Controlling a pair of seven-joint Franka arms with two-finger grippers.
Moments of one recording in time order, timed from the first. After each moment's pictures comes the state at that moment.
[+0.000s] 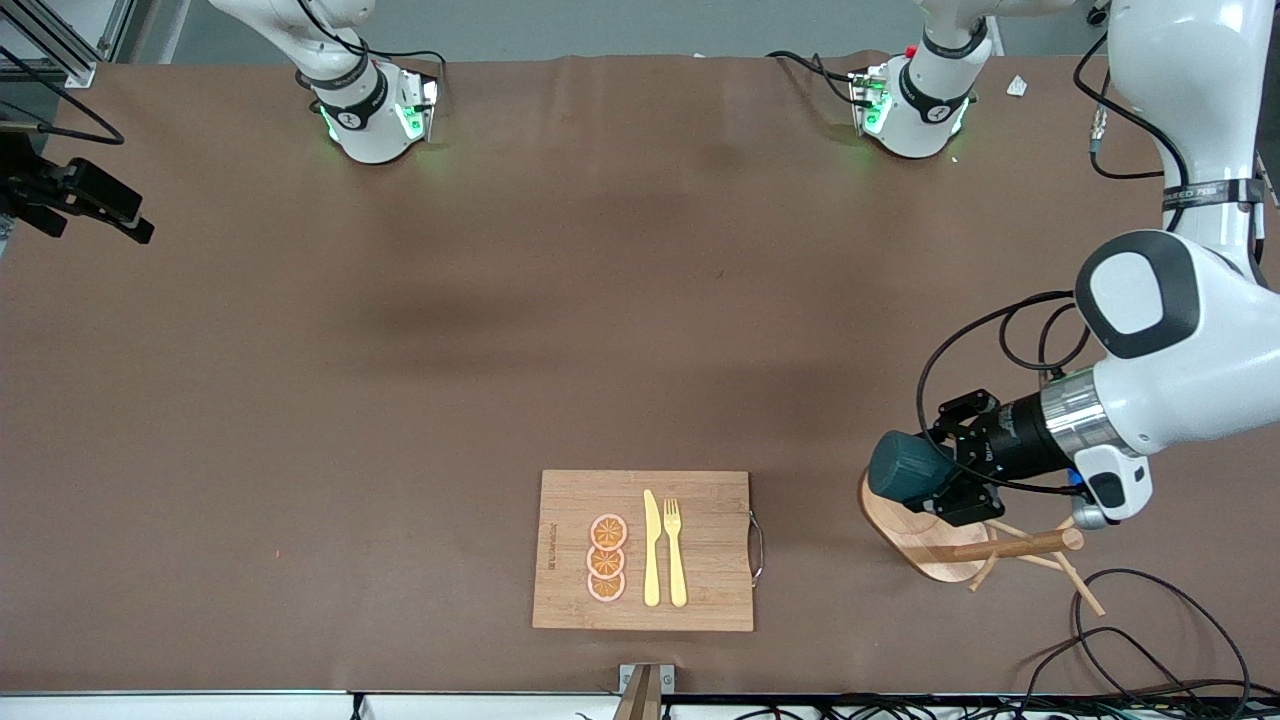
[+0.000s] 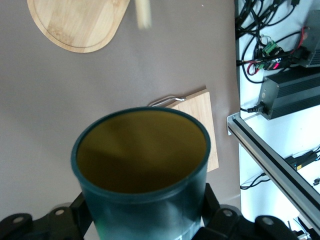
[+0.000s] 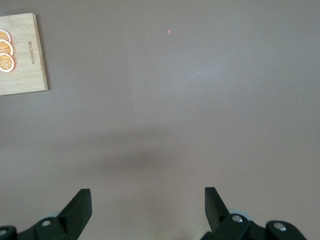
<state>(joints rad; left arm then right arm) -0.05 0.52 -0.11 -1.36 -0.56 2.02 -1.13 -0.15 -0.09 0.12 -1.58 0.04 1.51 0.09</state>
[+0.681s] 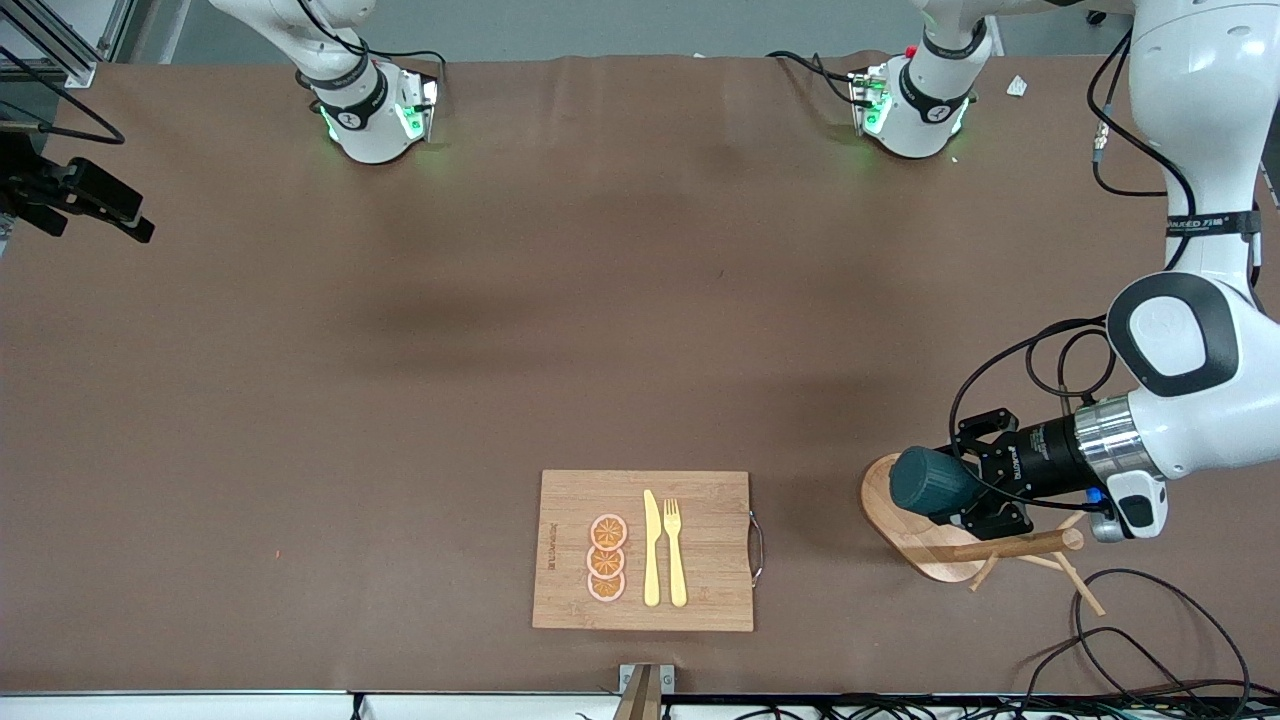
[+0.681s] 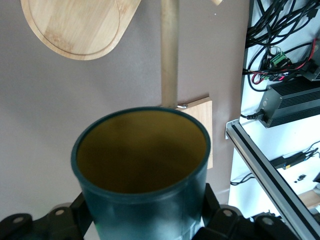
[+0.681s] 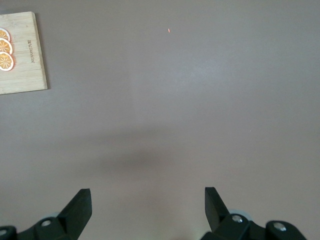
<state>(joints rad) 0.02 0.58 -0.11 -1.37 -0.70 2.02 -1.03 -0.15 -0.09 0.12 -1.58 0.04 1.50 0.09</state>
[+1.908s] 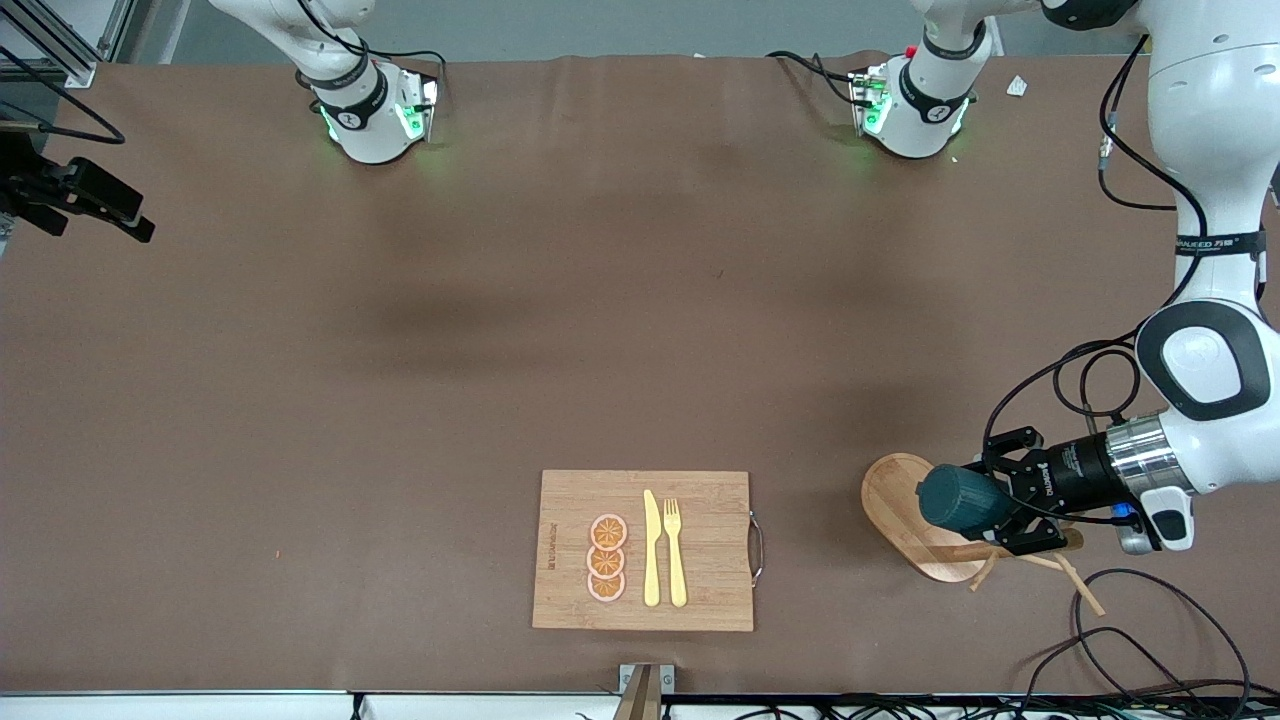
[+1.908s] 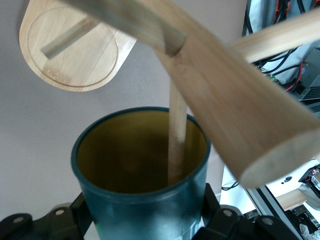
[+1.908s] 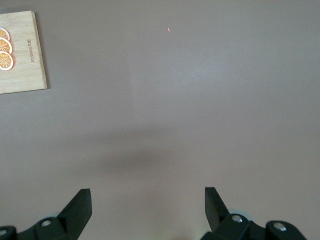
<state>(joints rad) 0.09 0.64 -0.11 -1.36 -0.74 2.03 -0.92 -0.15 -0.09 0.12 -1.58 0.04 1.50 0.09</state>
